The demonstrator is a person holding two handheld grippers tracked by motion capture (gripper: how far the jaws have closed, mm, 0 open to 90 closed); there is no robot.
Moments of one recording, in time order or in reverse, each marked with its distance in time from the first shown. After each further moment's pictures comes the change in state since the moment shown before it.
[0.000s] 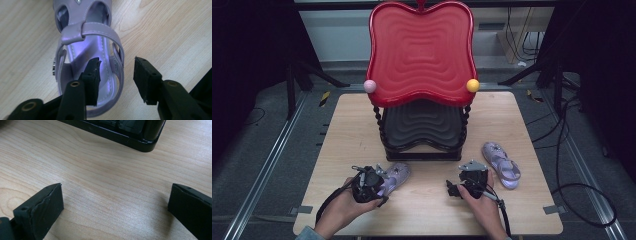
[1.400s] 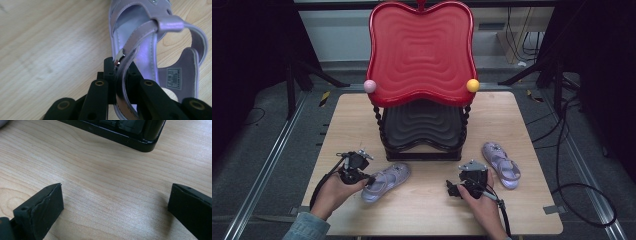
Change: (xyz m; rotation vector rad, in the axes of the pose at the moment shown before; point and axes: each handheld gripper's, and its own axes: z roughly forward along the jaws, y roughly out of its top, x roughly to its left) left arm 0.062 -0.005 0.002 -0.065 -0.024 -0.167; right arm 0.000 0.000 0.000 0.000 0.000 0.000
